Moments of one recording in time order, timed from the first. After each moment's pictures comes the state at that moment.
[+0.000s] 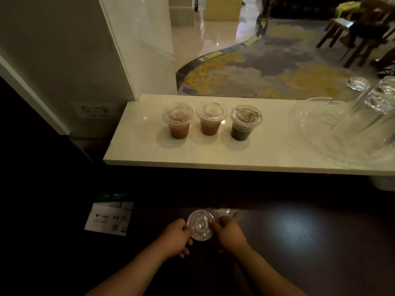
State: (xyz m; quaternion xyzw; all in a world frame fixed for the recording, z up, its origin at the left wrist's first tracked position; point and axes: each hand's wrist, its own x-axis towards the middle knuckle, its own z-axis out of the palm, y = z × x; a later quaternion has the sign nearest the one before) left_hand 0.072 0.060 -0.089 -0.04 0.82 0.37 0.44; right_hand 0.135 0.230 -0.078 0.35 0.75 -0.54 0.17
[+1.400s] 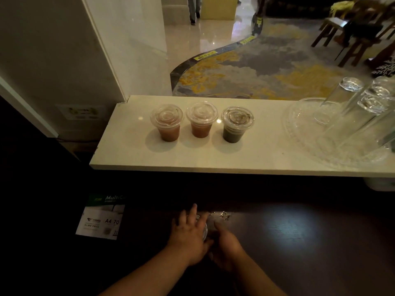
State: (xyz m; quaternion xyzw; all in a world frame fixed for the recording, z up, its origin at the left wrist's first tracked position) left_hand 0.083 0.123 -0.090 0.27 0.91 -0.02 0.30; right_hand 0.145 0.238 -0.093 0.43 0.34 -0.82 0.20
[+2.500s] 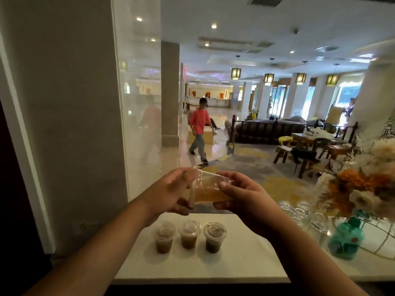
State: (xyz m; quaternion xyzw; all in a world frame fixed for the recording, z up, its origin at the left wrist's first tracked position) left_hand 0.009 0.101 0.362 0.31 0.73 0.59 0.17; right_hand 0.107 0.302 0.359 0.00 0.63 -0.77 -0.10
